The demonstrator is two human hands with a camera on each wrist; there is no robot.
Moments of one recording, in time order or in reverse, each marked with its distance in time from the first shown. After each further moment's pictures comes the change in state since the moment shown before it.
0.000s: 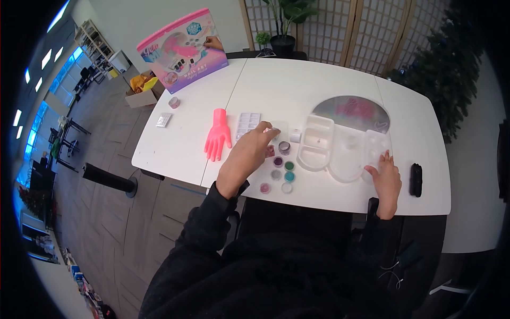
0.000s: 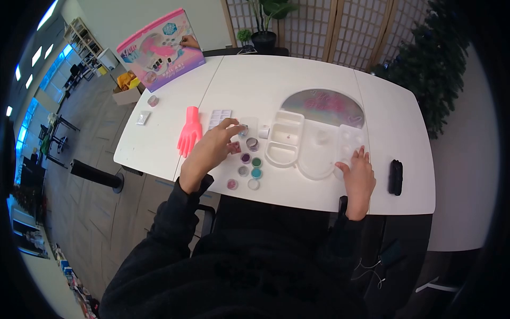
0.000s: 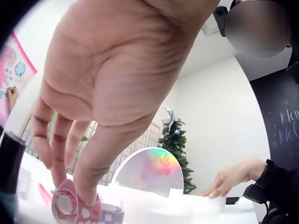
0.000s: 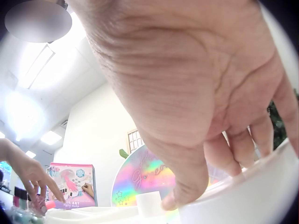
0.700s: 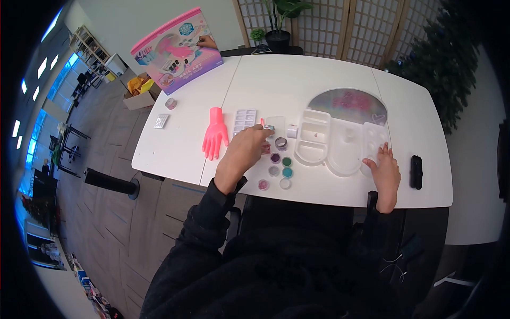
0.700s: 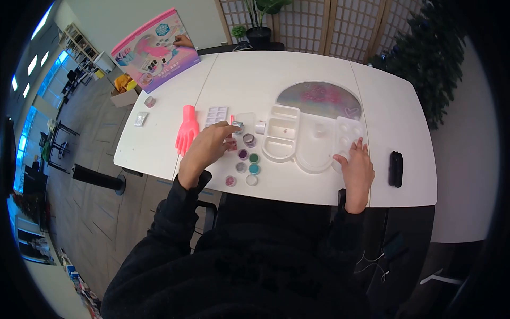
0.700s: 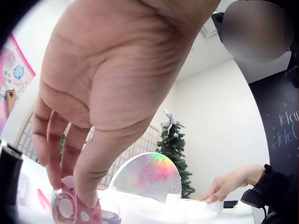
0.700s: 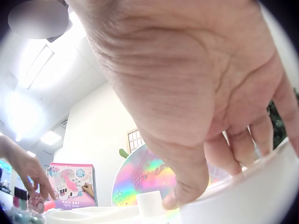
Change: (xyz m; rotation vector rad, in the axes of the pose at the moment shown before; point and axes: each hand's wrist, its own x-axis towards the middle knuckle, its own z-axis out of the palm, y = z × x) left_hand 0.003 -0.007 0.004 0.065 -0.045 -0.006; right_hand -0.003 -0.004 -0.004 0.059 0.022 -0.006
